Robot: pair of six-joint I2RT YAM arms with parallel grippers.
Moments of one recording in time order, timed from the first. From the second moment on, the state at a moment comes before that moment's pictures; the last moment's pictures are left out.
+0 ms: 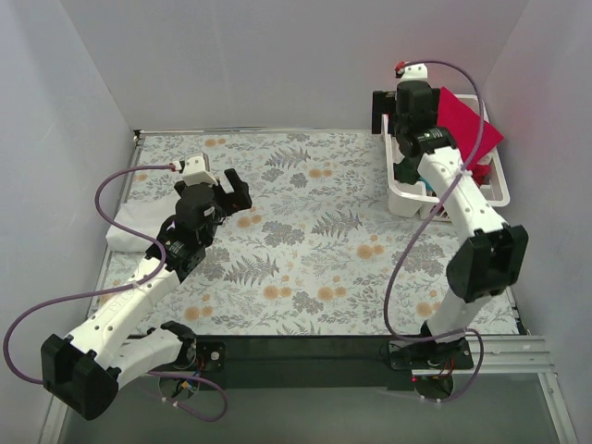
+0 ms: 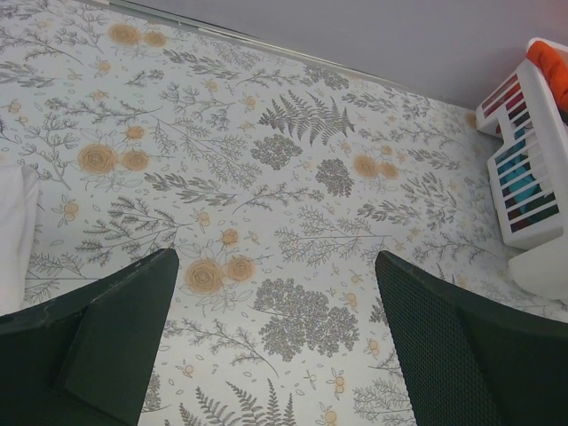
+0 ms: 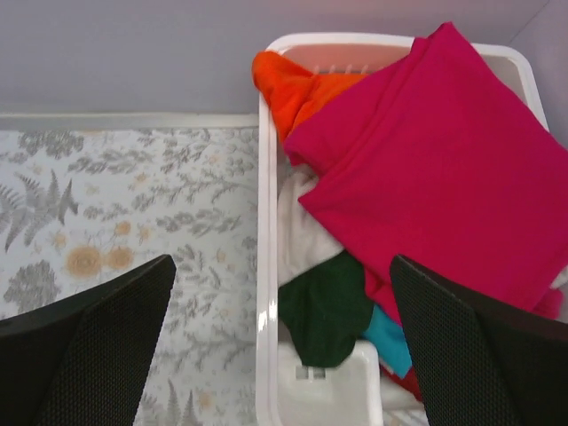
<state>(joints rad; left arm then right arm) -0.51 1.00 0.84 -0.09 -0.42 -0.45 0.31 1.62 1.62 -0.38 0.38 0.03</state>
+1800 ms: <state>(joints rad) -0.51 0.93 0.83 -0.08 -0.35 -0.46 0.54 1.34 1.66 -0.38 0.23 -0.07</state>
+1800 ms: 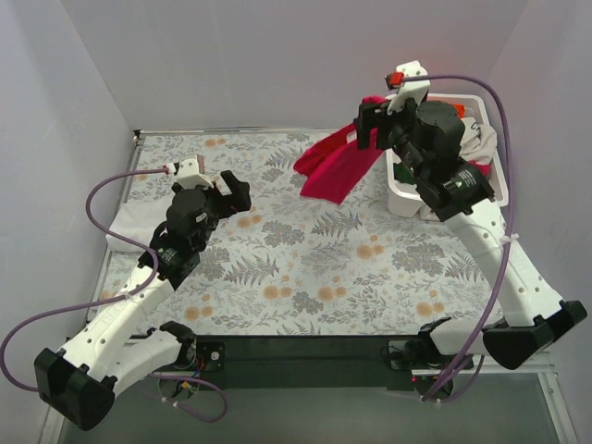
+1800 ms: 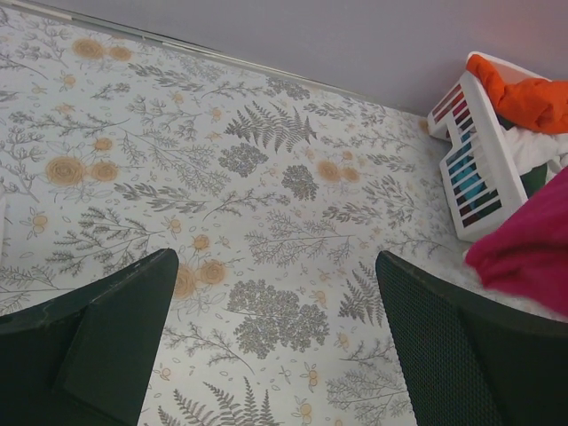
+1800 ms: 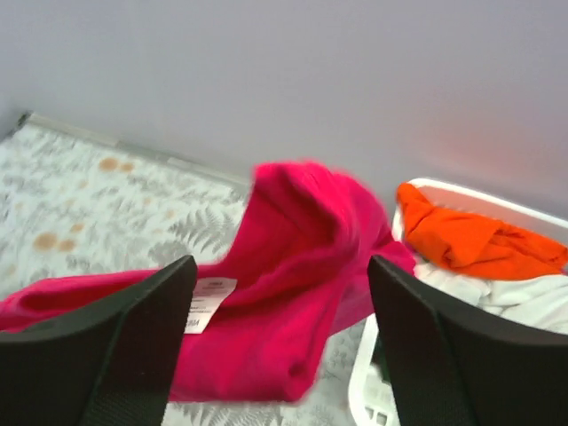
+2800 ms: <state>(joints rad) -0.81 1.65 0.88 0.07 -0.48 -0.55 0.63 1.14 0.76 -0.27 0.08 0.26</state>
